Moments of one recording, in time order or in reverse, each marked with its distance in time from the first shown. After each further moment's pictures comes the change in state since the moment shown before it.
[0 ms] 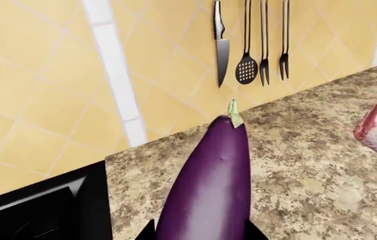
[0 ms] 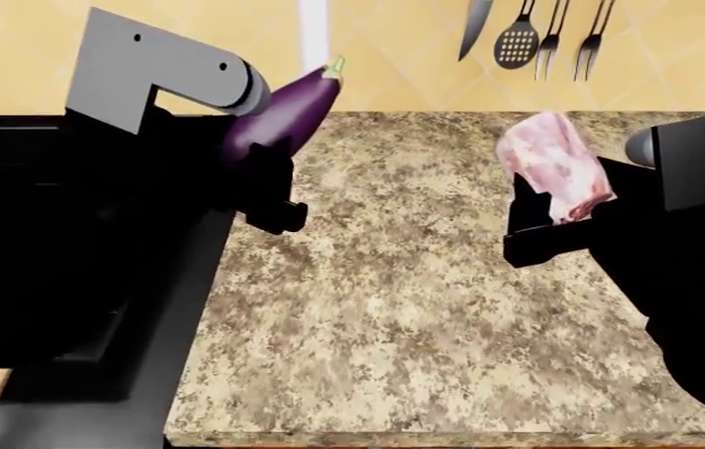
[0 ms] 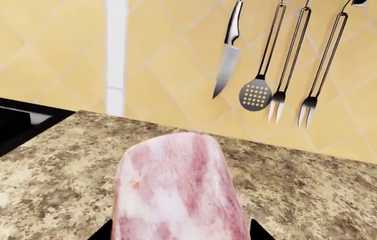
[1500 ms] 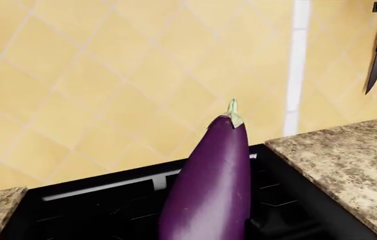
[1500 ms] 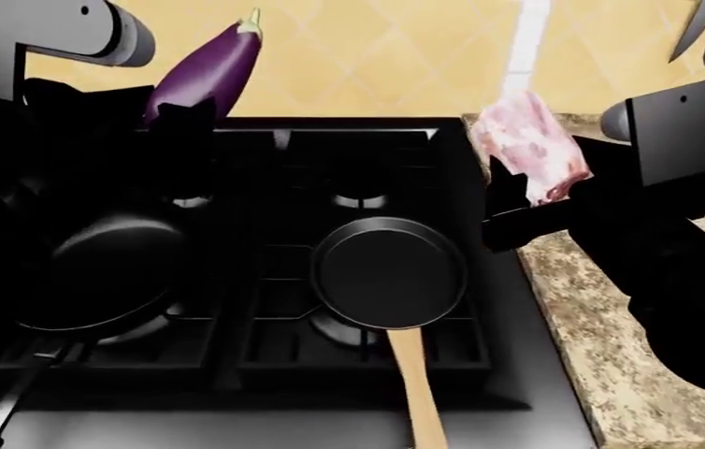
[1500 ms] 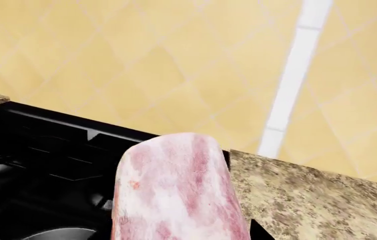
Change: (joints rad) left arm 0.045 -0.143 -0.099 0.009 -0.009 0.086 0.019; right arm 0.130 -0.055 -0.058 0.017 0.040 0.060 0.019
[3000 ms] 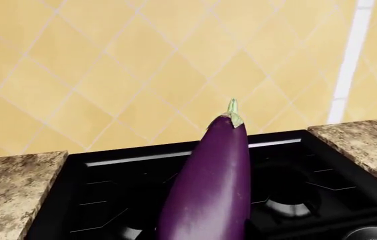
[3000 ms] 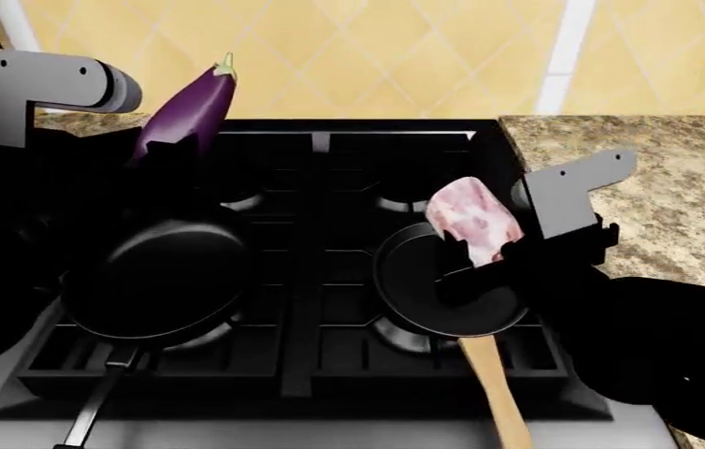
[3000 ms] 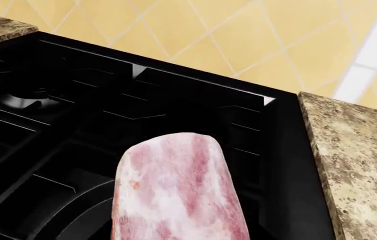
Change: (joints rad) left arm 0.187 -0.050 -0.020 -0.020 0.133 0.106 0.102; right arm -0.075 -0.097 -0.166 0.133 -0.094 -0.007 -0.051
